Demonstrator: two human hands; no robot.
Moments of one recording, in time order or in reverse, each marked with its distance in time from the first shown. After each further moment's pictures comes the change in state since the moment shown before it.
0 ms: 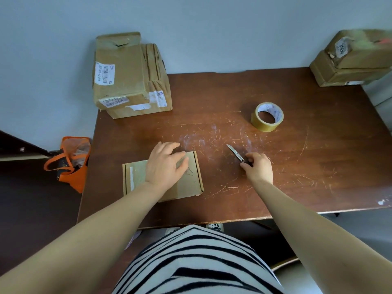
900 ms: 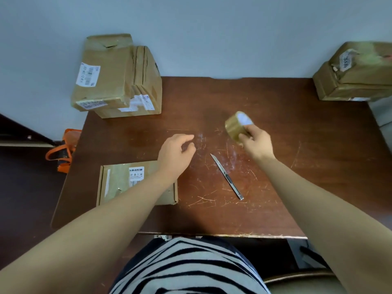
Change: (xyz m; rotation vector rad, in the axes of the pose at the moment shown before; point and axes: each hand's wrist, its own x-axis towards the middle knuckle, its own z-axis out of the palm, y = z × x) left_hand 0.068 0.095 0.001 -0.467 0.032 -0.443; right_hand 0.087 -0.030 -0.075 0.211 -0.111 -0.250
